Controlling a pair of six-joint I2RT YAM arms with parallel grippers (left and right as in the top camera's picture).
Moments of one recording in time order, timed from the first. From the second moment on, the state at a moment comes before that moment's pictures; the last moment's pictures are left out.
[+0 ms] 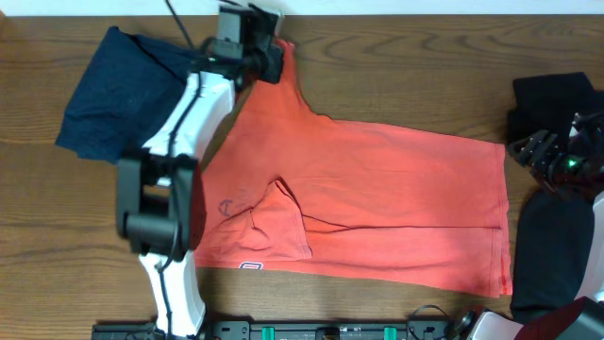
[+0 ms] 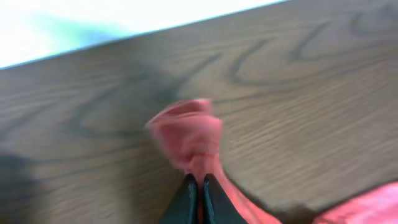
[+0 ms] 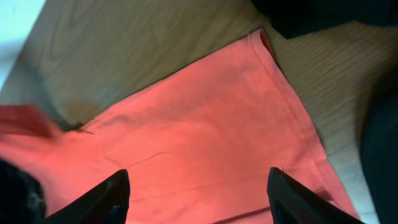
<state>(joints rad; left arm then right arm) -0.20 2.08 1.67 -0.36 0.25 0.04 -0.54 1.41 1.15 -0.91 -0.46 0.22</state>
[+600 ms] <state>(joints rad) -0.20 1.98 1.67 -0.68 0.25 0.04 -0.46 1.70 1.15 -0.50 -0.26 0.19</state>
